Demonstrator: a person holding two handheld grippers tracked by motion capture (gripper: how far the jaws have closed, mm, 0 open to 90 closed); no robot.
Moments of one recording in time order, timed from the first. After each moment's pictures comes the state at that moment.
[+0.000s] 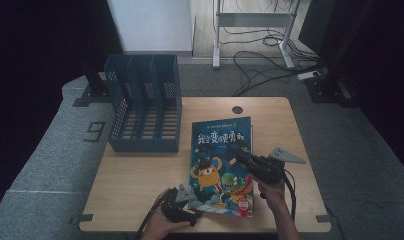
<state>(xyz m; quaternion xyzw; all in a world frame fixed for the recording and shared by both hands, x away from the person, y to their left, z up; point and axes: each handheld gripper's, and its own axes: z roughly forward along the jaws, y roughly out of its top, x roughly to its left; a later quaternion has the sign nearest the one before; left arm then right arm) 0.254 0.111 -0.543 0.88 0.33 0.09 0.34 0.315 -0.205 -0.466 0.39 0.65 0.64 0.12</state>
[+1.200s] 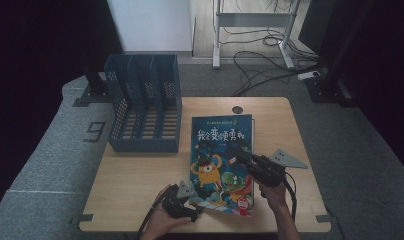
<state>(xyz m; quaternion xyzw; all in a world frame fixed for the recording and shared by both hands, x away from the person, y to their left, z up) 0.264 0.109 -0.543 0.88 0.33 0.10 0.33 0.303 -0.201 -0.455 0.35 0.66 0.65 0.17</state>
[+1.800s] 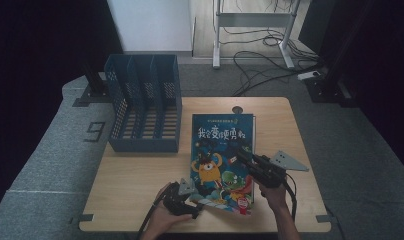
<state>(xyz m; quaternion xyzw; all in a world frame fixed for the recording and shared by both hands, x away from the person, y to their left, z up) 0.272 0.105 -0.543 0.88 0.34 0.10 0.32 0.298 -0.201 -0.452 0.33 0.65 0.65 0.20</state>
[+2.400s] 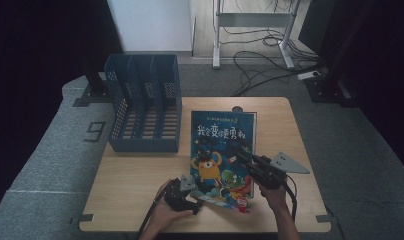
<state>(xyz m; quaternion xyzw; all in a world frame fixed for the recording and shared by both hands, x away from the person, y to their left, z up) 0.283 0.104 -0.542 0.88 0.35 0.11 0.32 0.294 -0.200 -0.449 0.31 0.65 0.66 0.21</state>
